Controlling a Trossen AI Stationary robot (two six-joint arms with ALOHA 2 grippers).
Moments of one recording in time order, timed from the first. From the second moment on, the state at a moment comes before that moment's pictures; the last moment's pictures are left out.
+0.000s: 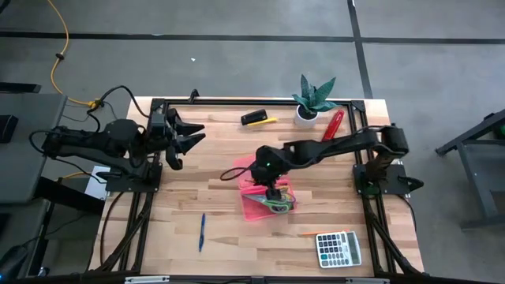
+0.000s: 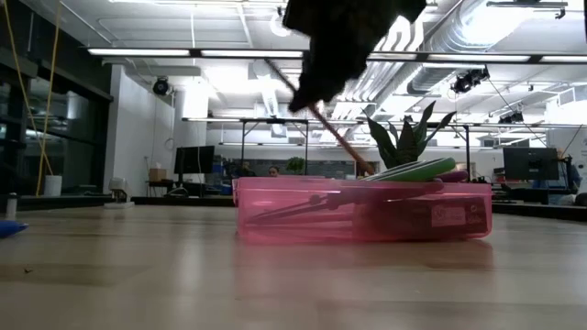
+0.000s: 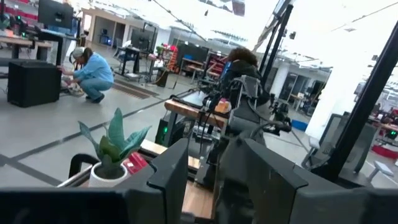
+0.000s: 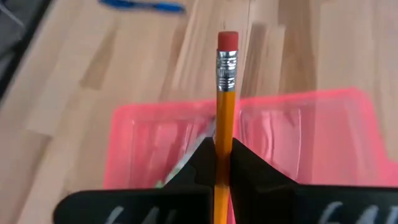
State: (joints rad) left arm -0.03 0.71 0.79 0.03 -0.38 -0.23; right arm 0.05 1.77 1.33 -0.44 -0.19 -0.08
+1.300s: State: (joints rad) left arm -0.03 0.71 0.79 0.02 -0.38 -0.23; right arm 0.04 1.82 1.33 -0.66 -0.12 -0.05
